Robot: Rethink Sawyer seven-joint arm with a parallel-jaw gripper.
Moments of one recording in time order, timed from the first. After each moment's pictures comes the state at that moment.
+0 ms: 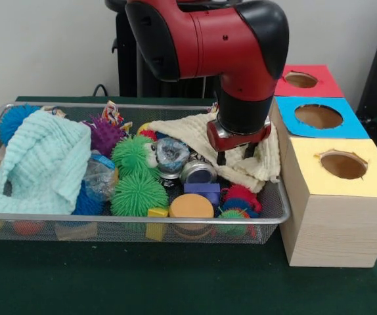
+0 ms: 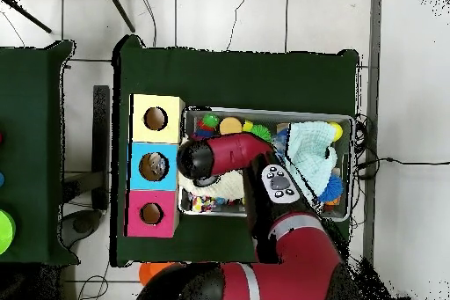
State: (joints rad) arm -0.29 -0.42 0.26 1.54 -0.42 0.70 1.57
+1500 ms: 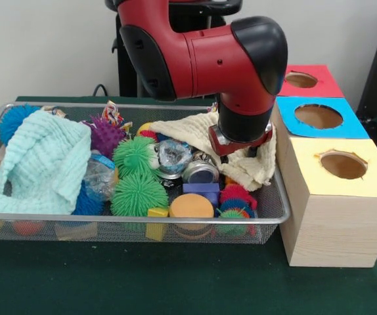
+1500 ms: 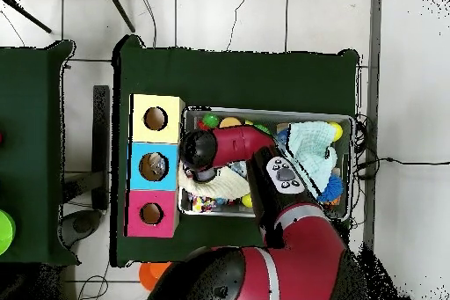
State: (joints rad) arm -0.33 -0.36 0.31 1.48 -0.39 0.83 1.57
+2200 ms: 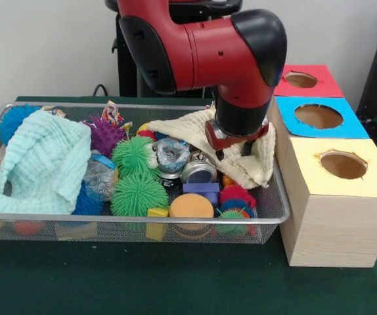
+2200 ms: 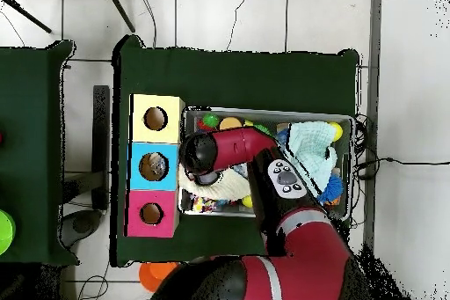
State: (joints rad) arm -0.34 -0.41 0.32 1.53 -0.43 0.83 1.57
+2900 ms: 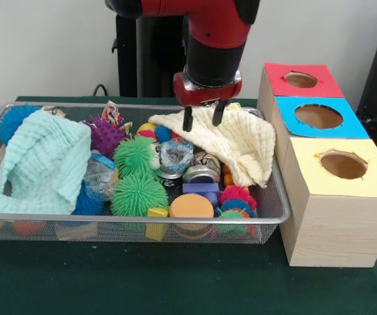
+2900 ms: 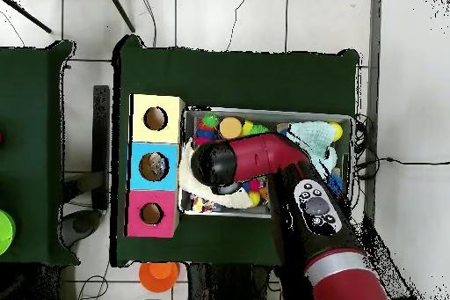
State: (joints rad) arm -0.40 -0.62 0.31 1.65 -0.51 0.81 1.57
